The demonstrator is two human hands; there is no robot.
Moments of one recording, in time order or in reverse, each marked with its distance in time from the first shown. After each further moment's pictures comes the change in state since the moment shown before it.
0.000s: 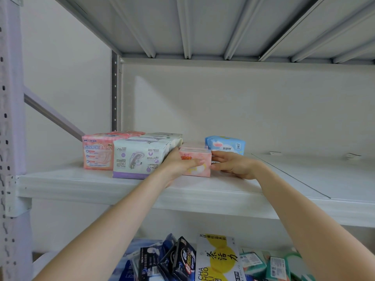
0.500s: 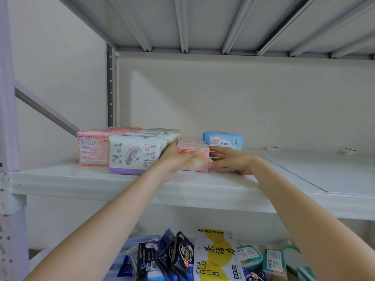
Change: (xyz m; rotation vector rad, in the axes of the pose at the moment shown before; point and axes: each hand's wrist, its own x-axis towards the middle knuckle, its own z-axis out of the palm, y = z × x) left_hand 0.004 -0.001 0.000 -0.004 0.076 -0.018; right_hand -0.003 0.001 0.002 -0.038 0.053 -0.006
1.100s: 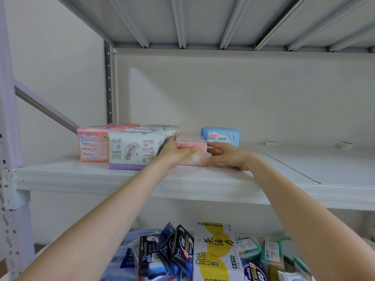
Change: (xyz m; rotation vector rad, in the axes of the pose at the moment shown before) left_hand -0.003 0.001 0.002 0.102 0.108 -0.046; right_hand -0.010 -0.004 0.005 -0.035 0.031 0.030
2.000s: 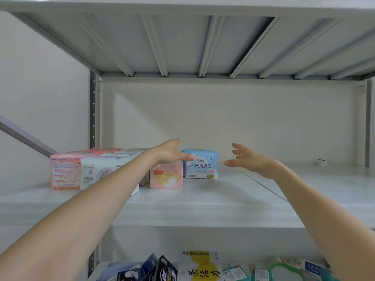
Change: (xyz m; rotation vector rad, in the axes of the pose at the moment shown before) left_hand 0.034 0.078 0.024 0.713 -0.249 0.132; right_hand -0.062 0.021 -0.104 0.024 0.336 0.024
